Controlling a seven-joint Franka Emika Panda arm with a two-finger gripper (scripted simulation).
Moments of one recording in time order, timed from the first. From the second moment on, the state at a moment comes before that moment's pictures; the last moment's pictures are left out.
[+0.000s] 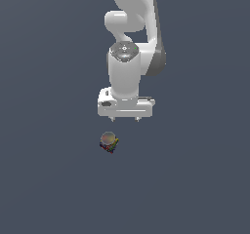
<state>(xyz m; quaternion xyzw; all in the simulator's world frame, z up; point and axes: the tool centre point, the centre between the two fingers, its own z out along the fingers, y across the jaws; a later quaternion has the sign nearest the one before) 0.012 0.001 0.174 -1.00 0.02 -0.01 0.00</state>
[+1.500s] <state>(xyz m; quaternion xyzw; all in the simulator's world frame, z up) 0.039 -0.030 0.140 -0.99 0.16 -0.01 0.01</state>
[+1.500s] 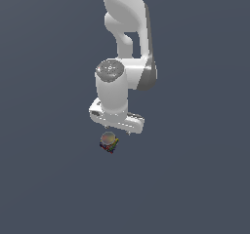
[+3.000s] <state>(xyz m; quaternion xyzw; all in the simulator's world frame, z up) 0.050 -0.074 0.058 -0.97 0.25 0.00 0.00</state>
